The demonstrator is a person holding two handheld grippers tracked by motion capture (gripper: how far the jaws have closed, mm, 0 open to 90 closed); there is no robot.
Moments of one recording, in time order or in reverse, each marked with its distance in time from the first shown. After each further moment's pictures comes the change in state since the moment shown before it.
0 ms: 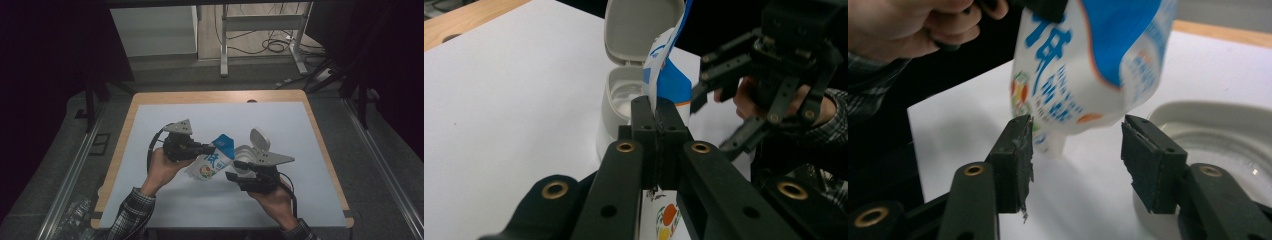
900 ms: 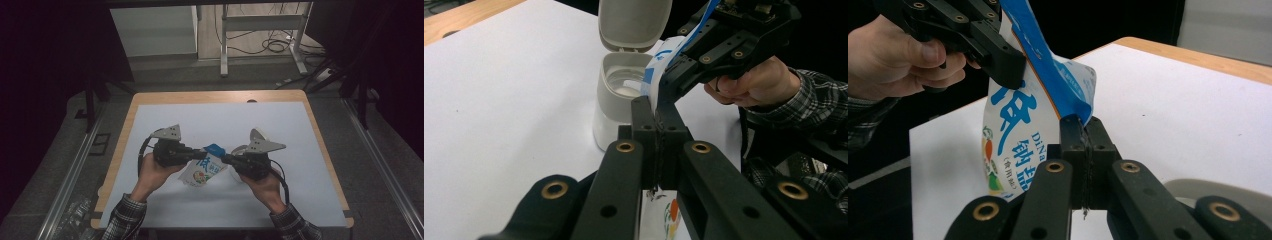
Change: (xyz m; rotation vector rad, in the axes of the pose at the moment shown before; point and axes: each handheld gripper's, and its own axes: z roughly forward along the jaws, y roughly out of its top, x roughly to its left) left arm -0.001 -0.019 -0.019 -0.026 -0.025 0.008; right arm -0.008 0.027 0.023 -0.056 0.040 -0.041
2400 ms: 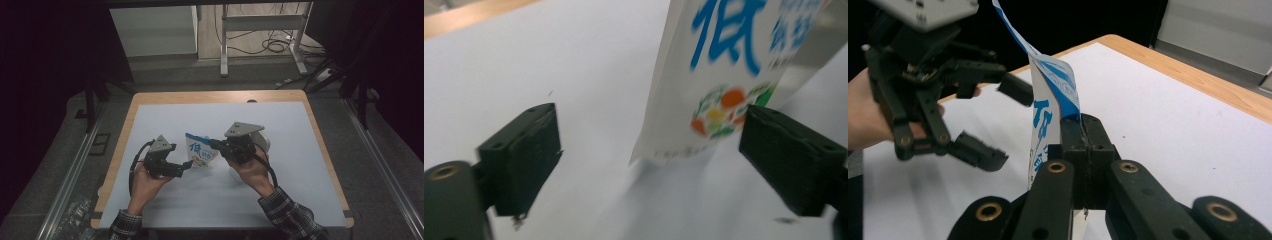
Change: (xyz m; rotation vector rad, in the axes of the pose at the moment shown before) left arm 0.016 -0.068 0.001 0.071 0.468 -0.118; right arm 0.004 0.049 0.037 0.099 -0.083 -0.085
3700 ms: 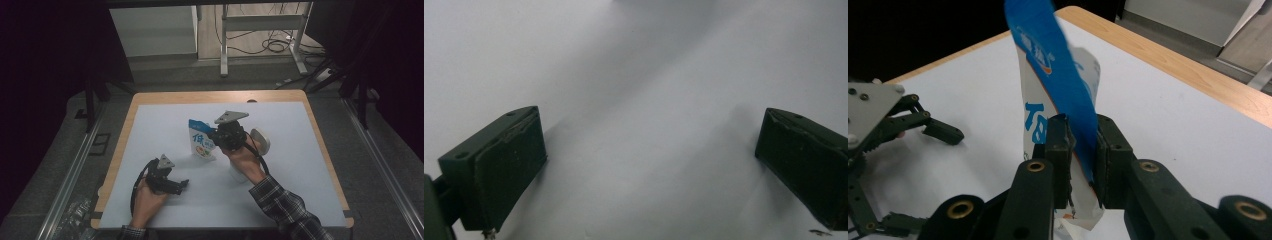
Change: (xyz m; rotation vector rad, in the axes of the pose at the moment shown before) left arm -0.002 -0.061 0.030 0.189 0.072 -0.029; right arm -0.024 0.012 0.041 0.118 -0.136 0.009
